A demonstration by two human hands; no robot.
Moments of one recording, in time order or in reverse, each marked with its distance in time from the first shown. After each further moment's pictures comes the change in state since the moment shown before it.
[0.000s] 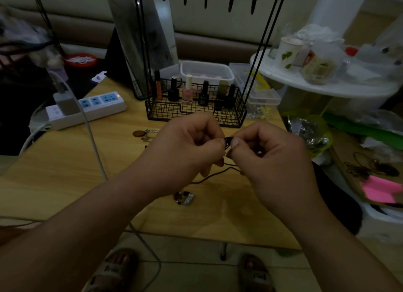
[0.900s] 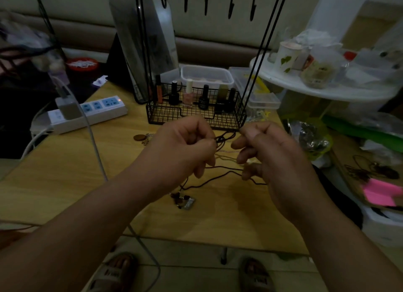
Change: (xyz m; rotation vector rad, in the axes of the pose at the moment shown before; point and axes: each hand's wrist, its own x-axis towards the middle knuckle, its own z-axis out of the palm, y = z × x) left_hand 0.003 -0.007 -0.006 -0.075 0.054 -0.091; right_hand 0.011 0.004 -0.008 0.420 -0.098 0.355
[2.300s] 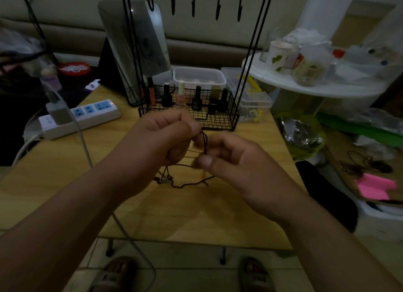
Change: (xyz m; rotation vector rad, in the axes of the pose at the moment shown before) left_hand 0.002 0.009 -0.018 -0.217 -0.079 0.037; right_hand -0.005 -0.004 0.012 -0.232 -0.324 0.002
